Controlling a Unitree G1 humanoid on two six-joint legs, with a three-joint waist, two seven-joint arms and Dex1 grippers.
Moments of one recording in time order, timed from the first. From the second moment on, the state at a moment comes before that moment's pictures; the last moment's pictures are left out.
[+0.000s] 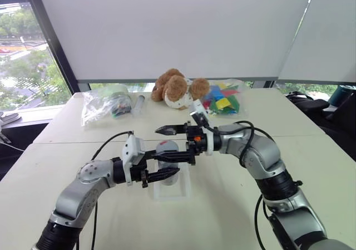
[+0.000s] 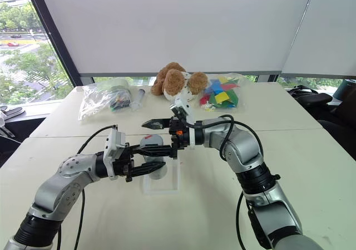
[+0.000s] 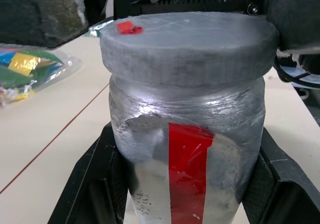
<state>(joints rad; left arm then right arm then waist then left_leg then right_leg) -0.36 0.54 -0.05 -0.26 -0.54 0.34 -1.02 -0.86 -0.41 0.20 -0.09 0.56 0.67 1.05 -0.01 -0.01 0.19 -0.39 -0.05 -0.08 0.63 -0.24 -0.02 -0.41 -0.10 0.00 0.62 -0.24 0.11</state>
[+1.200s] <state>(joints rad) -0.35 0.55 -0.05 -0.27 -0.54 0.35 -1.03 -0.82 -0.43 0.19 -0.11 0.58 0.68 1.10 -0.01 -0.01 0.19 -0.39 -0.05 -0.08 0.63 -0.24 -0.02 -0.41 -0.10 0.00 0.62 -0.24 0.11</state>
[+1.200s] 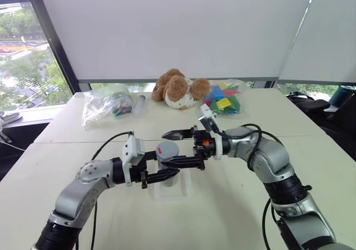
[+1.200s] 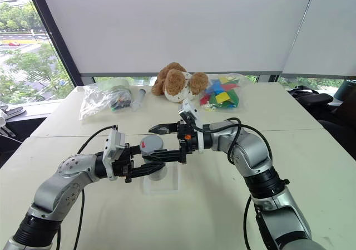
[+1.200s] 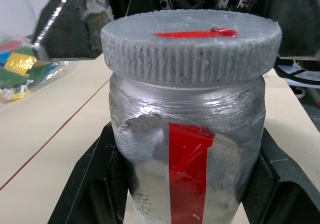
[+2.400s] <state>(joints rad) -0.40 0.60 0.05 -0.15 -0.52 0.34 -0.96 -0.43 -0.66 -0.21 0.42 0.47 0.06 1.08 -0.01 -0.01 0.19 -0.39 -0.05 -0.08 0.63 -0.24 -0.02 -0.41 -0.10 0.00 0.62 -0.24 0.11</state>
